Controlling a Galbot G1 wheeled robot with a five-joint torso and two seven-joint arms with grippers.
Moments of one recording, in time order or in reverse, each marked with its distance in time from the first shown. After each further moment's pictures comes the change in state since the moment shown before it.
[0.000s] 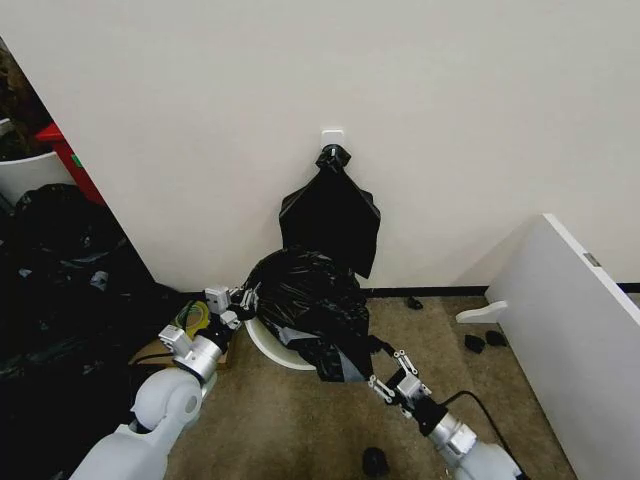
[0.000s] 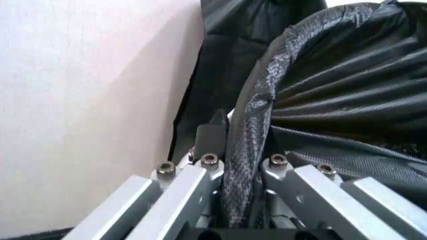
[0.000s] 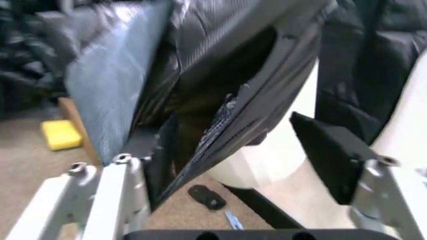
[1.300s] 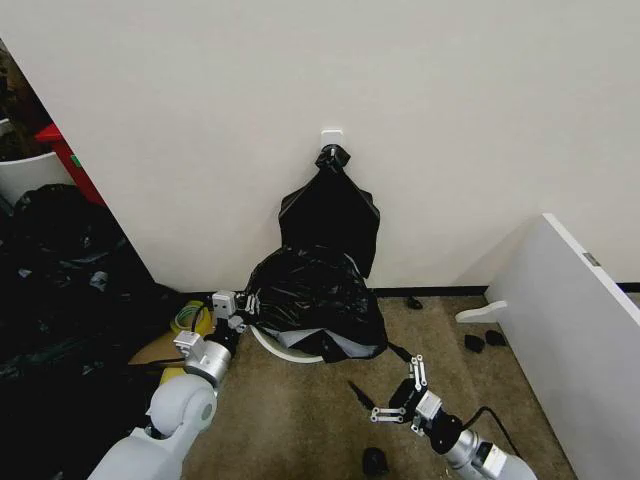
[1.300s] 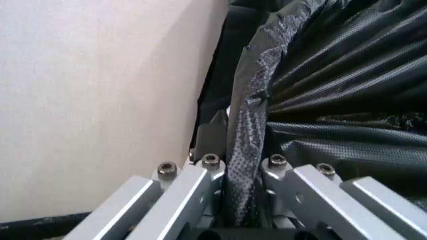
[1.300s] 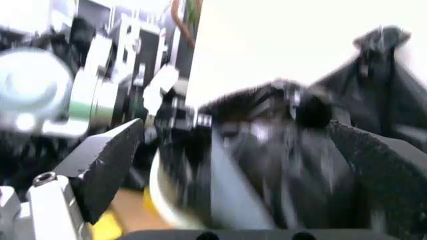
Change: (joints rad) left arm 0.003 -0.025 0.053 -0.001 0.137 -0.003 -0.141; right arm -0.052 0.030 0.049 0.133 0.303 0.102 -0.277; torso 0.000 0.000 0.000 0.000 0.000
